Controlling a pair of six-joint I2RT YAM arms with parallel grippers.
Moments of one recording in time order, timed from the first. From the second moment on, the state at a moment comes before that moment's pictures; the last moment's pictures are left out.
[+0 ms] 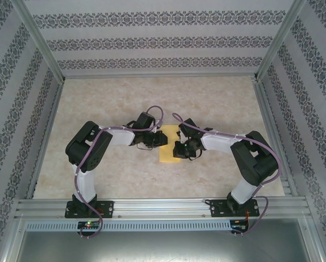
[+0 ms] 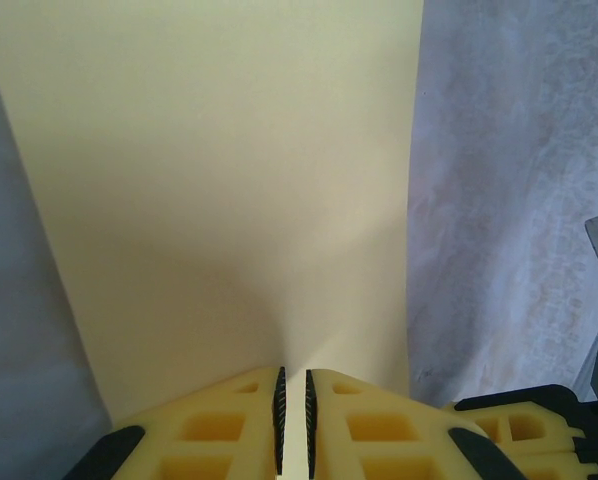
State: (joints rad) left arm -0.55 1.94 1.01 0.03 0.54 -0.70; right arm 0.57 1.68 0.84 -0.40 -0.39 0.62
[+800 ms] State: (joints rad) left arm -0.40 1.70 1.00 -0.10 0.44 -0.60; right arm 0.57 1.51 0.79 -0.36 -0.33 0.62
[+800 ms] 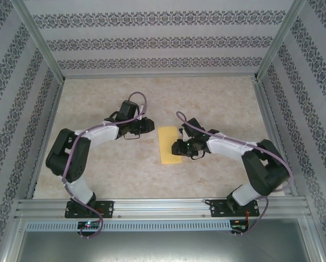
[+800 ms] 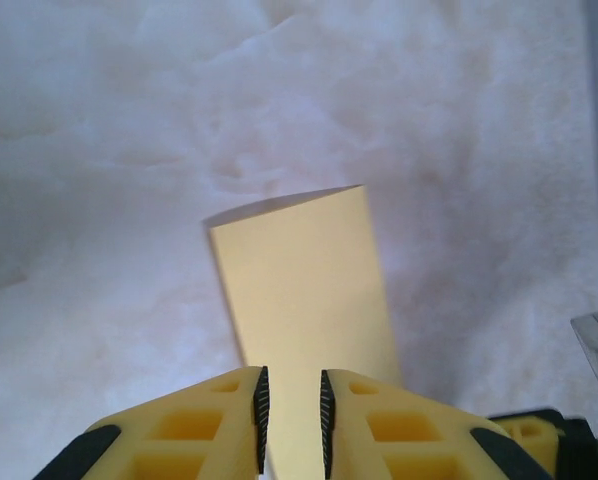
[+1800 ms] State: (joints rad) left arm -0.63 1.77 0.84 -0.08 0.48 -0.72; right arm 0.32 1.36 0.65 -0.27 -0.44 0.68
